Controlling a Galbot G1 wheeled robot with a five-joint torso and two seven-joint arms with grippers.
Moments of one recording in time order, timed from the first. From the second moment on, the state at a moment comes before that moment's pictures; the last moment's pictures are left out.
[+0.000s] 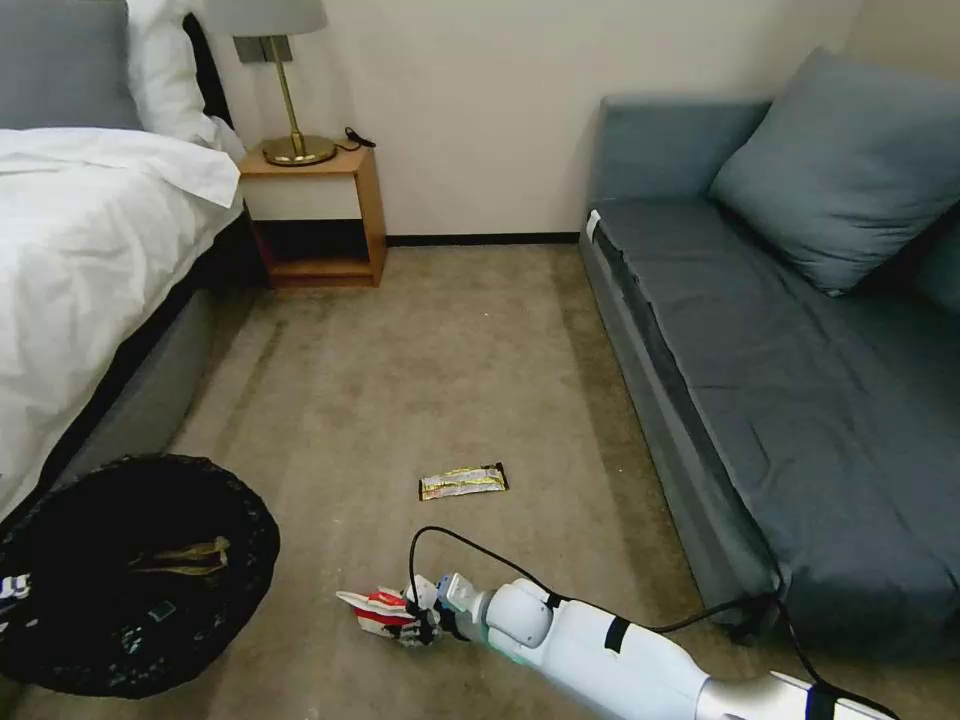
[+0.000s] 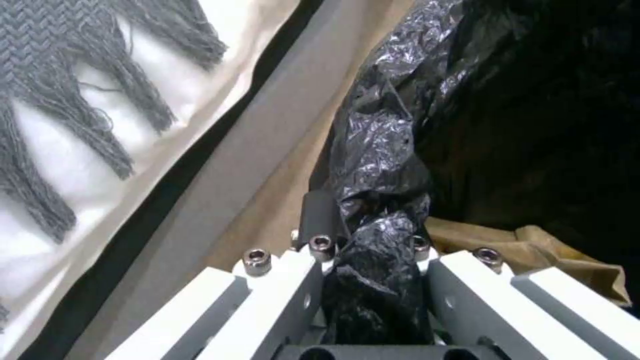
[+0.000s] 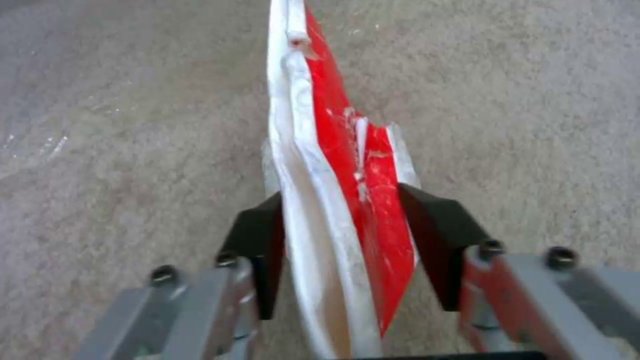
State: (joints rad) left arm 1.87 -1.32 -1.39 -2.33 -0.59 0.72 -0.02; right arm -0.70 1.35 -0.71 1.07 0.33 -0.16 -0.25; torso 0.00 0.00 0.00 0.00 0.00
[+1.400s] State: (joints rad) left arm 1.83 -1.34 -1.31 -2.28 -0.57 0.72 -0.02; right arm -0.74 1.22 -0.45 1.81 0.74 -0.19 -0.07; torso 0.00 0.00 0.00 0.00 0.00
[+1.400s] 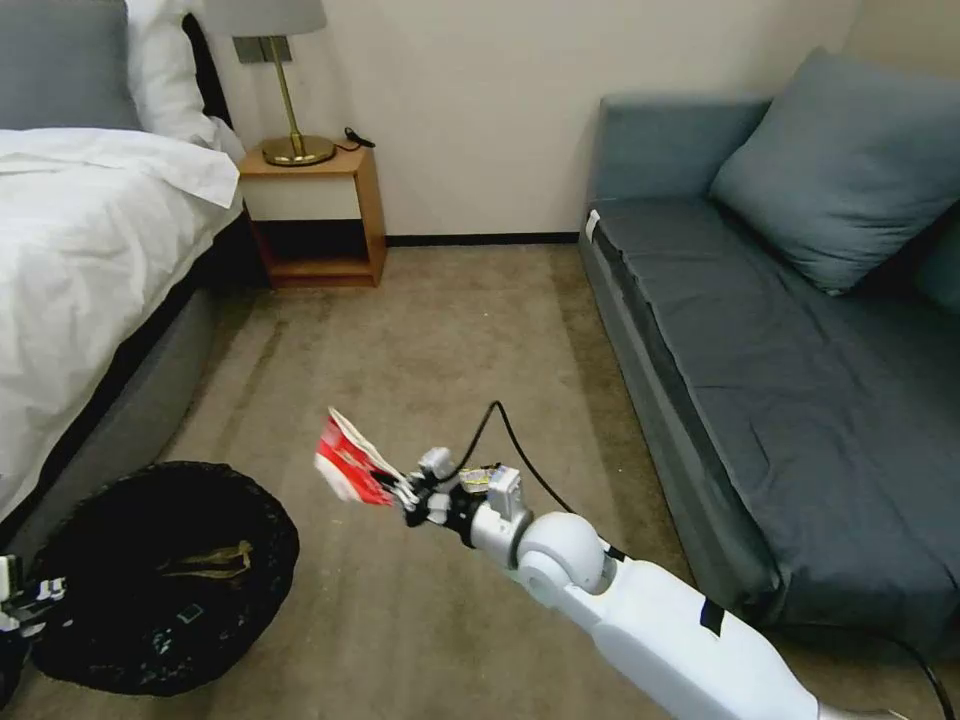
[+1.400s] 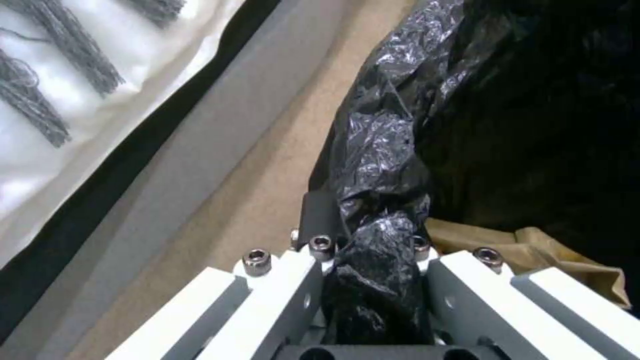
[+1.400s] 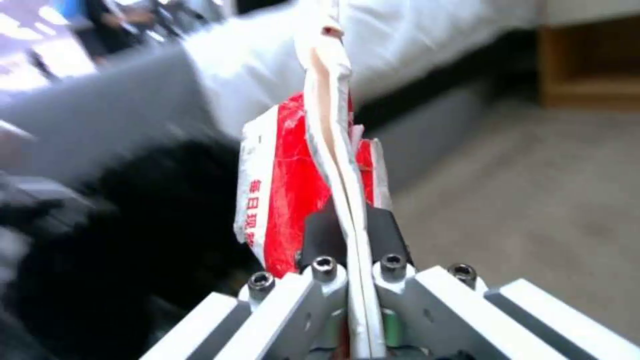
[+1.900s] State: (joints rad) left arm 1.84 -1.35 -1.30 -2.30 -0.56 0.71 -0.02; right arm -0.61 1.46 -0.71 1.69 0.69 -0.14 -0.01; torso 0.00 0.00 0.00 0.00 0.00
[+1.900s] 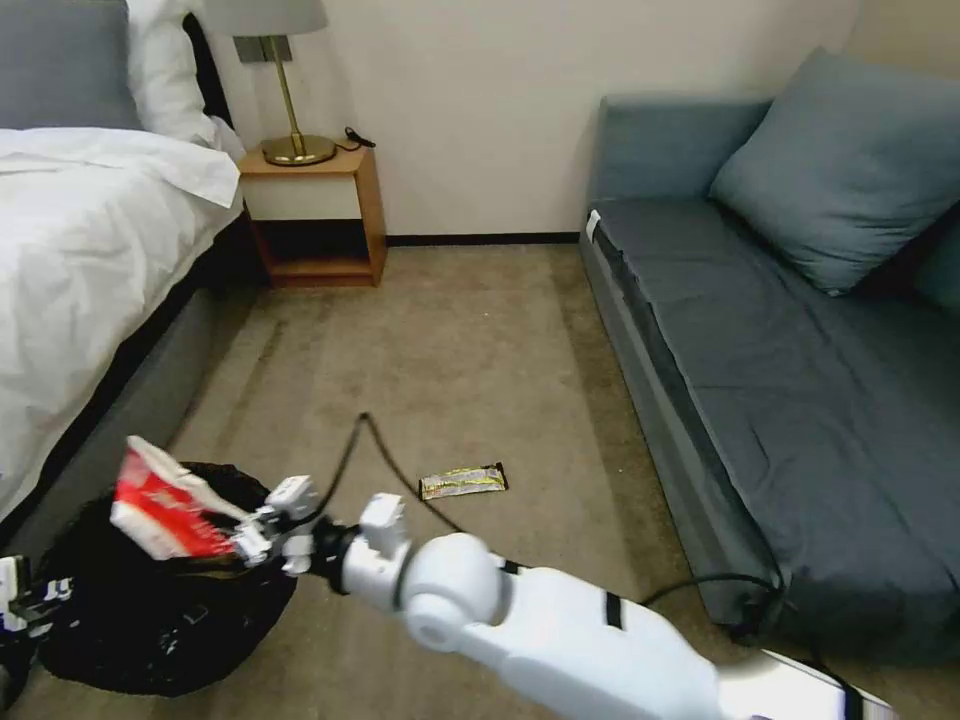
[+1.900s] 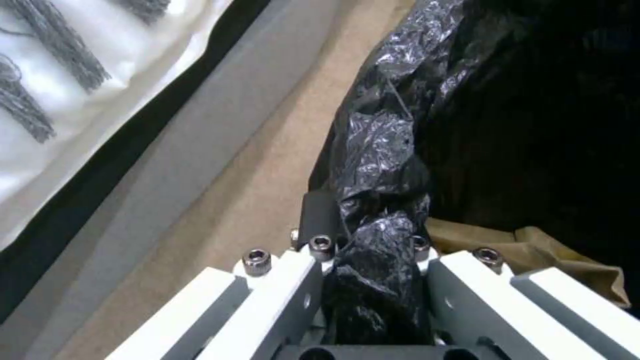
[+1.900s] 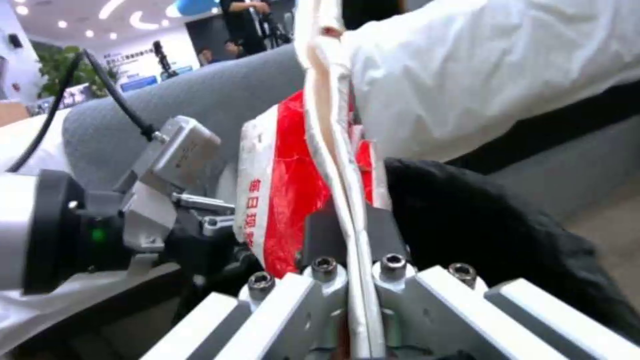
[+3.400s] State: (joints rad) left arm 1.82 -1.37 -1.25 -2.26 -0.53 0.70 -0.01; right arm -0.97 1.15 -0.29 1.78 0.40 0.00 -0.05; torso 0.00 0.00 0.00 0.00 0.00
